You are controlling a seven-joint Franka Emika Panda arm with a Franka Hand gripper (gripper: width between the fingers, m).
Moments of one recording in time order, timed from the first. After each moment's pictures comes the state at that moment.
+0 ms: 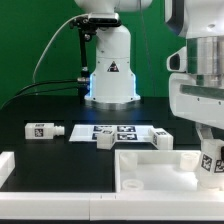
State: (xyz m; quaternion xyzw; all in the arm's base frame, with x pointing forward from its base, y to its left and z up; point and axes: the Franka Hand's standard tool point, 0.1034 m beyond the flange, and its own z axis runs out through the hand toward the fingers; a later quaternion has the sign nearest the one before) arm 0.637 0.123 0.076 -0.82 0.57 -0.02 0.06
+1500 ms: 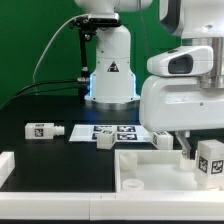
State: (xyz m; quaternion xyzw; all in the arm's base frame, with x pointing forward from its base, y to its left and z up) arm 0.640 0.110 0.074 -1.00 0.01 -0.04 0.02
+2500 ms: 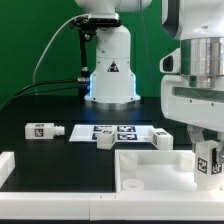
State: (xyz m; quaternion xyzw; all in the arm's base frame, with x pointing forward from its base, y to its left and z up) arm 0.638 0.111 0.073 -0.85 0.52 -0.05 0.05
